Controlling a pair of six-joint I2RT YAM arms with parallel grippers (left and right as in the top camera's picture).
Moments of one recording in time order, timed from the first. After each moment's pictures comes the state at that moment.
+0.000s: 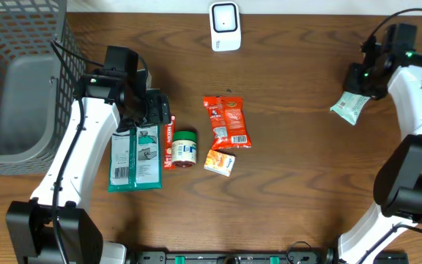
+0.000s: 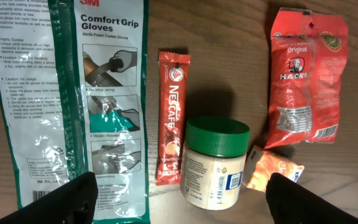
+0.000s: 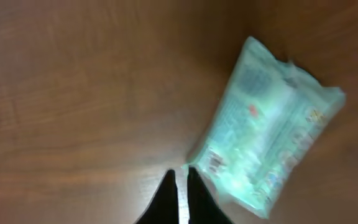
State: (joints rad) left arm -0.13 1.61 1.34 -1.05 0.20 -0.26; right arm -0.20 1.96 1.56 -0.77 -0.15 0.08
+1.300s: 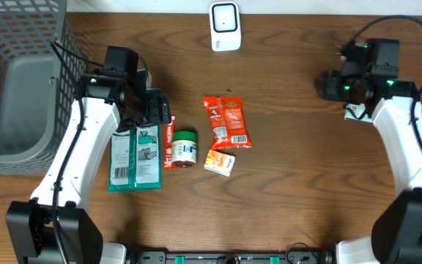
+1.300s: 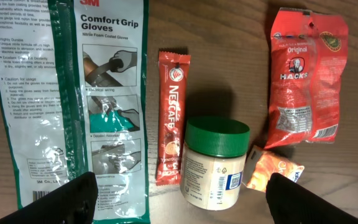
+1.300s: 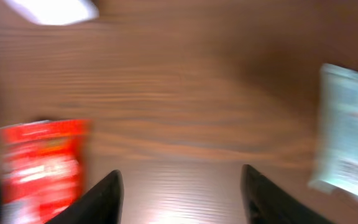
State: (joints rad) left arm -0.13 1.61 1.34 -1.05 0.20 -0.26; right arm -0.05 1.64 1.31 -0.64 -0.30 0.06
